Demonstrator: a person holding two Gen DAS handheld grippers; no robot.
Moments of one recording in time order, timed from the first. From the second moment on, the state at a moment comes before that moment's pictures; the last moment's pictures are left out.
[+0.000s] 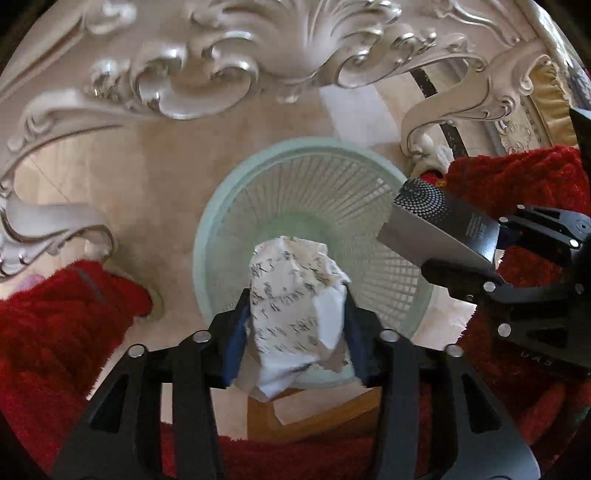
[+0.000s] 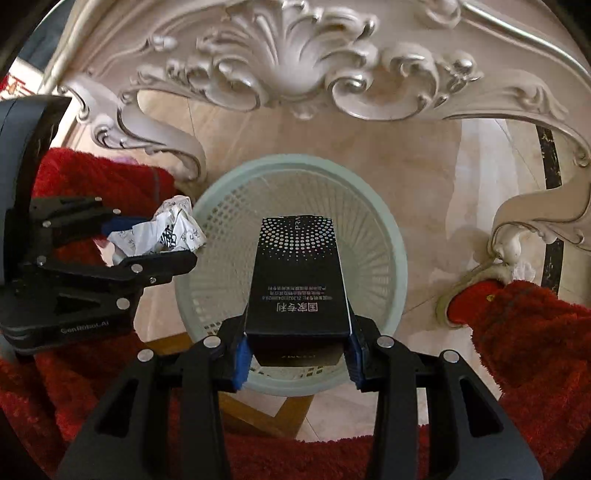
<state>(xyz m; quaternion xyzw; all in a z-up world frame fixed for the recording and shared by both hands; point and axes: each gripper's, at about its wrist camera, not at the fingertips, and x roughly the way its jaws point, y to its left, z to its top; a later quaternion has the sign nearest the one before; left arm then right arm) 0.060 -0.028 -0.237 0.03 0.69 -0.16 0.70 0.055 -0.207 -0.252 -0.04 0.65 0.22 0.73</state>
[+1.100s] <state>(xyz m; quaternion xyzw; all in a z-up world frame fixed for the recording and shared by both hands) 0.100 -0.017 -0.037 -0.03 0.32 -0.05 0.95 0.123 -0.243 -0.042 0.01 0.30 0.17 0.94</state>
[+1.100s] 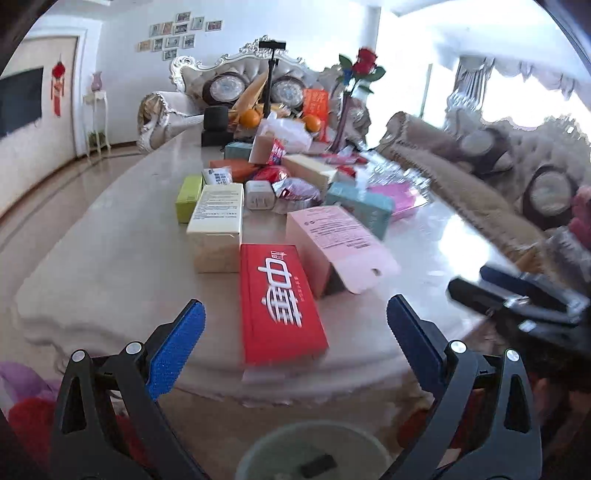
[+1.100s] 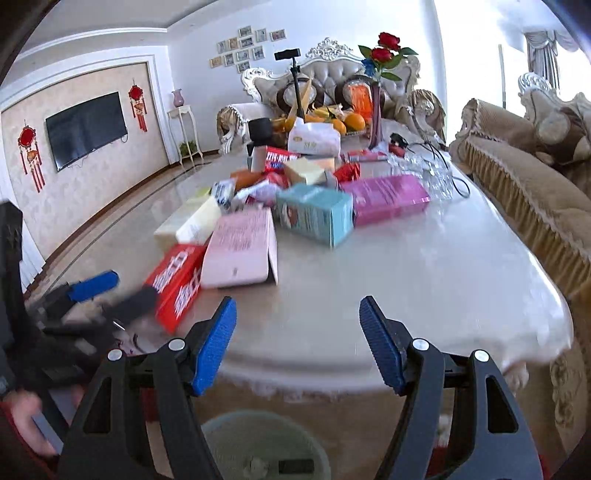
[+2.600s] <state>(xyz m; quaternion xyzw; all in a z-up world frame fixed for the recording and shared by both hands) 0.111 0.039 -0.042 -0.04 0.35 -0.09 0.93 0.136 -0.225 -0.038 0.05 0.34 0.22 0.91</state>
